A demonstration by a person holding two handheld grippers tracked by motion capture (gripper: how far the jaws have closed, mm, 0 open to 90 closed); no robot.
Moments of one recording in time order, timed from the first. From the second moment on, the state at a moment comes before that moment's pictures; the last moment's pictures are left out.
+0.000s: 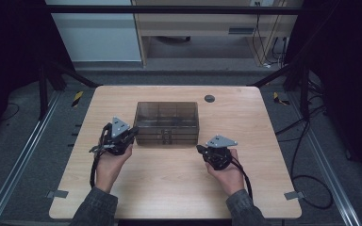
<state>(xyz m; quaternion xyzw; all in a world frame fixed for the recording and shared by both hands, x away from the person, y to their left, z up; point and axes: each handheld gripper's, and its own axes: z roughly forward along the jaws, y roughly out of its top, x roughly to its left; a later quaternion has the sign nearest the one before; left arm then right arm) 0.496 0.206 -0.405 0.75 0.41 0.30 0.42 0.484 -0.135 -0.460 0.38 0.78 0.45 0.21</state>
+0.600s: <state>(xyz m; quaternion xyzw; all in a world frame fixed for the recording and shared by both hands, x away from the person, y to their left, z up) 0.475 0.238 -0.413 0.72 0.43 0.33 0.44 0.486 -0.156 -0.445 0.39 0.75 0.48 0.22</state>
